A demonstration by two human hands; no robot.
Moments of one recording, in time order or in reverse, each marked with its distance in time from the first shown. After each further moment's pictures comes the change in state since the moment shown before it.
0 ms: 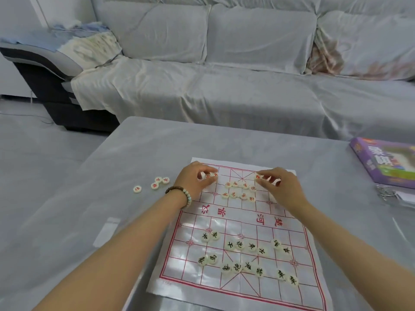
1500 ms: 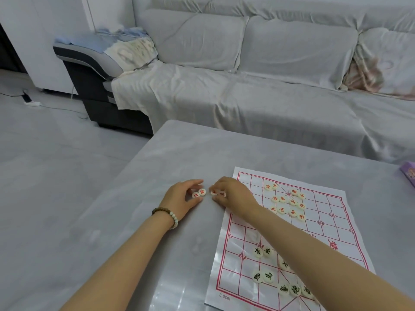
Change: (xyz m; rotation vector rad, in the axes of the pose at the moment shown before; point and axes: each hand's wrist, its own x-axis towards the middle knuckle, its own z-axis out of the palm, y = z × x) left_hand -0.057 -0.101 -0.083 0.038 0.106 -0.087; right_hand 0.021 -0.137 0.157 -0.271 -0.394 -0.369
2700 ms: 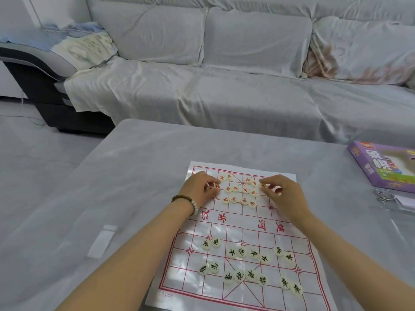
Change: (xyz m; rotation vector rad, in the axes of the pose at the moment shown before) left_hand 0.045 0.107 0.104 0.115 -0.174 0.091; right_hand -0.129 0.151 -0.078 0.209 0.425 0.385
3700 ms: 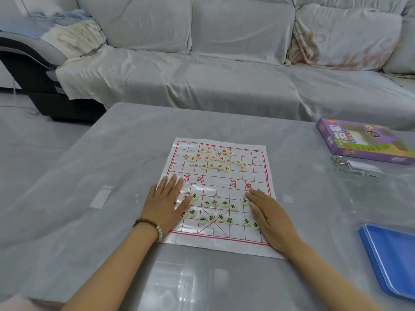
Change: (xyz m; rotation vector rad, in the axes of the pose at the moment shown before) left_hand -0.147 -0.008 0.020 0.503 -0.109 -0.084; right_hand -0.159 0.015 -0.026 -0.166 -0.262 -0.064
